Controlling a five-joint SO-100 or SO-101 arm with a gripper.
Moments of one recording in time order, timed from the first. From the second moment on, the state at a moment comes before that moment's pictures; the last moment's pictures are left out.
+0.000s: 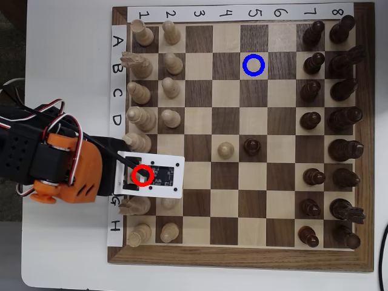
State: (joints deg) arm 21.3 141.0 137.4 74.3 83.8
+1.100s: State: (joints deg) arm 23.7 141.1 139.3 70.5 83.4
